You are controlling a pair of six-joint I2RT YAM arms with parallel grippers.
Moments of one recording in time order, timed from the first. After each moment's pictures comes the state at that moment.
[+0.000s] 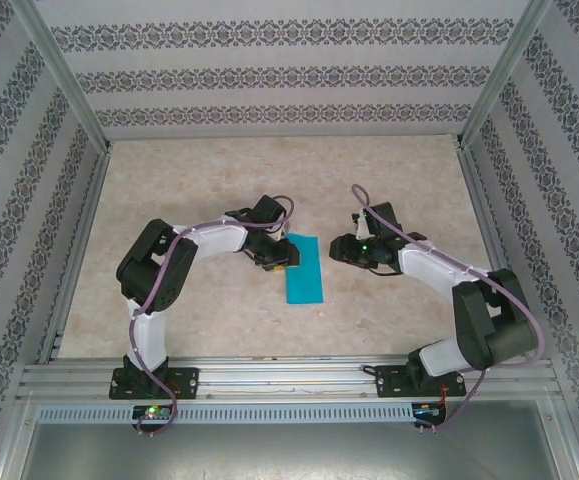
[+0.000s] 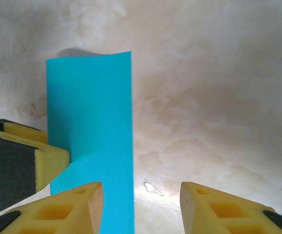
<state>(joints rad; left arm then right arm) -0.59 1.98 1.25 -0.46 0.44 -0.66 0.31 1.44 0.74 -0.29 -0.37 0.54</state>
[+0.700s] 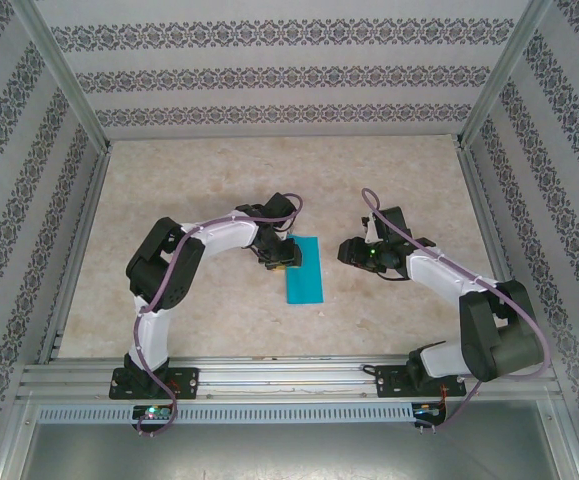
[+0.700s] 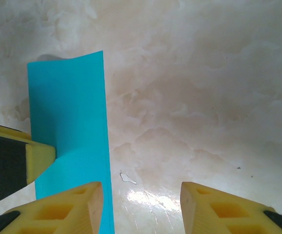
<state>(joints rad) -0.62 2.04 1.37 -0.61 0.35 -0.66 0.27 1.39 0.70 -0.31 -0.35 0.53</state>
